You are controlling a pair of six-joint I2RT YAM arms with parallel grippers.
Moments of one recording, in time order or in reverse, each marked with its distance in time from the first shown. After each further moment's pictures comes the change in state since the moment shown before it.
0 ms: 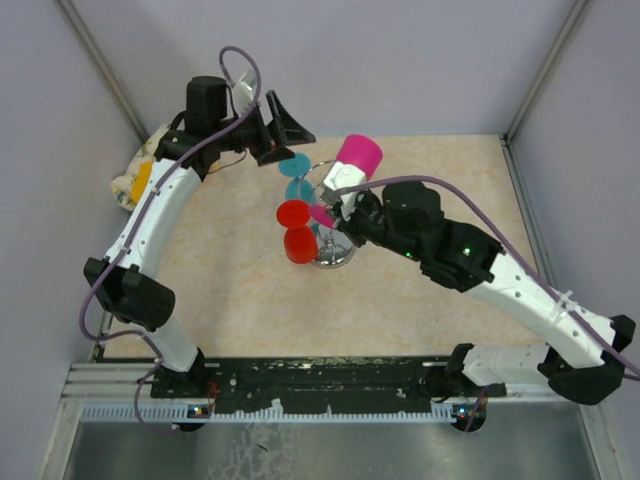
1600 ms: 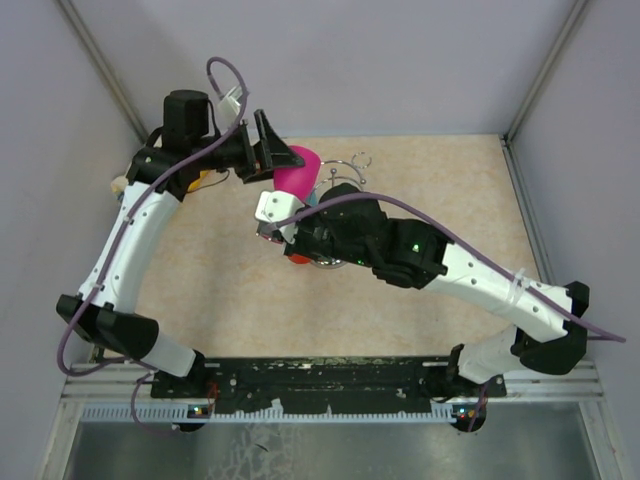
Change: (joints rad) left arm -0.026 -0.206 -0.150 -0.131 0.066 0.074; right arm 0.212 0.265 0.228 -0.037 0.005 -0.151
